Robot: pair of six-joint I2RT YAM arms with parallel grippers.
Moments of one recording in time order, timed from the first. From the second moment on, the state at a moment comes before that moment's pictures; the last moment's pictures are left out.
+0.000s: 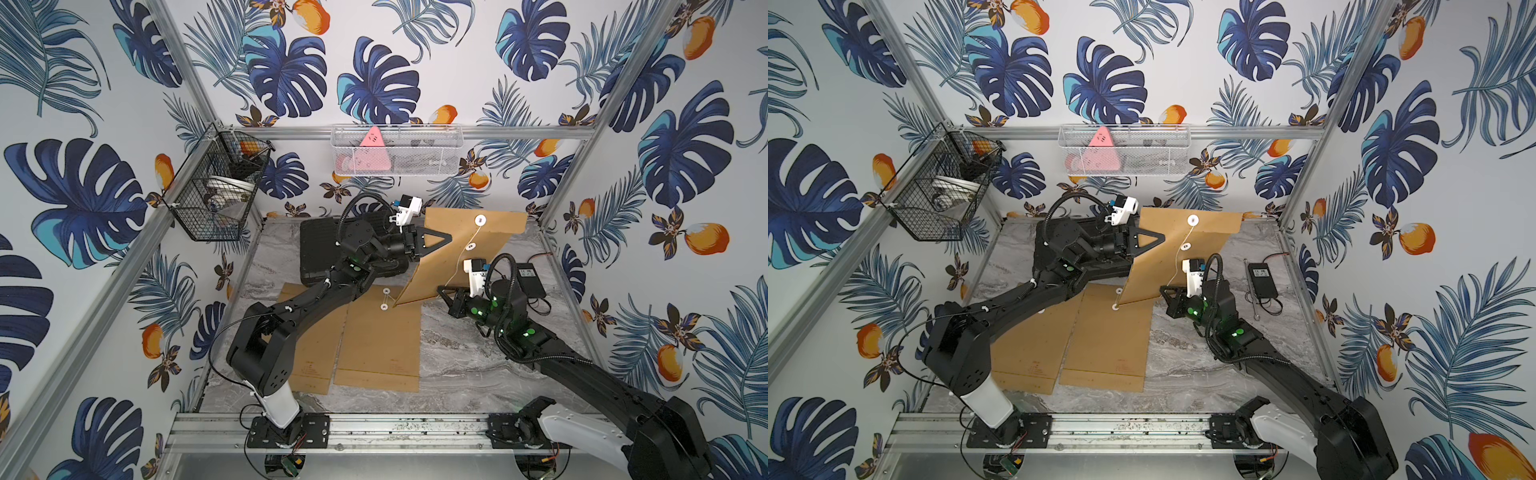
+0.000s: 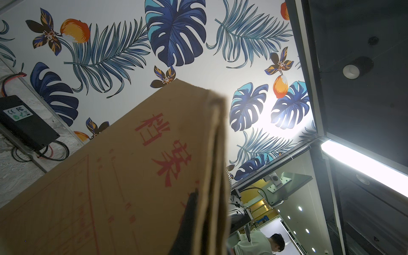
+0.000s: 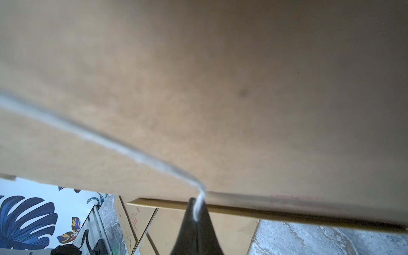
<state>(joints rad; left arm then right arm) -0.53 1.70 1.30 0.81 0.92 -1.42 0.53 1.06 0.61 0.16 -0.24 0.57</state>
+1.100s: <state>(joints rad) -0.53 1.68 1.30 0.86 0.98 -1.47 0.38 1.02 0.64 0.05 -0.24 0.53</state>
